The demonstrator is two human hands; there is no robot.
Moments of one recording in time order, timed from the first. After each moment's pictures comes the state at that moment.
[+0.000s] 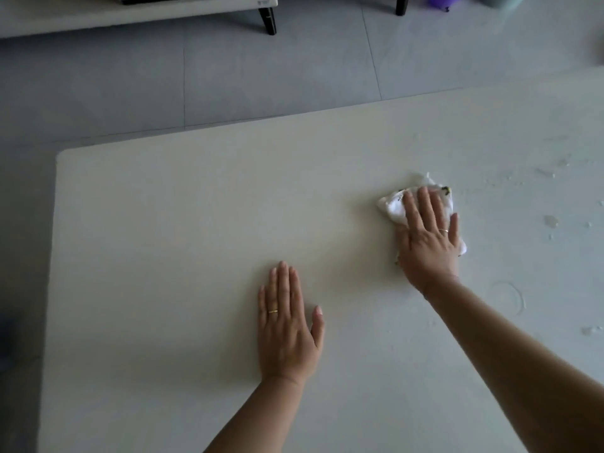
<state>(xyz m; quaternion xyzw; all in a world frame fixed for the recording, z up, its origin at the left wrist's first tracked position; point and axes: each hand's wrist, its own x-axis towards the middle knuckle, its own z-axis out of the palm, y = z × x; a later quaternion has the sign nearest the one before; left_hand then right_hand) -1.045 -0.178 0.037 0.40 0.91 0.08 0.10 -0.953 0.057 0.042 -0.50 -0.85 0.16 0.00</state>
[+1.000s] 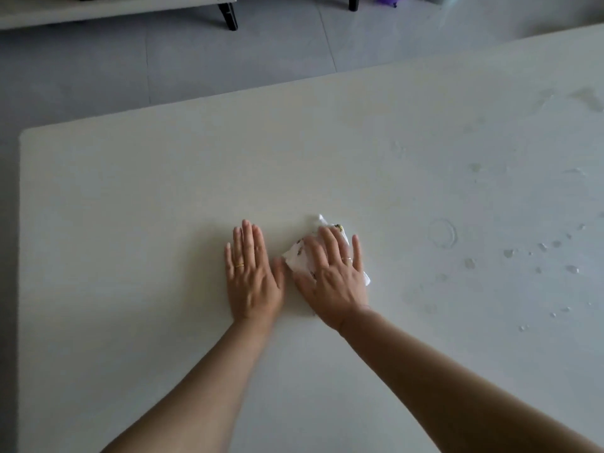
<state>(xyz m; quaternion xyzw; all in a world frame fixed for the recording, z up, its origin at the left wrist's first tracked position) -1.035 -0.185 0.054 0.40 0.91 0.10 0.09 -0.922 -0.100 0.065 -0.38 -0.91 0.16 -0.04</state>
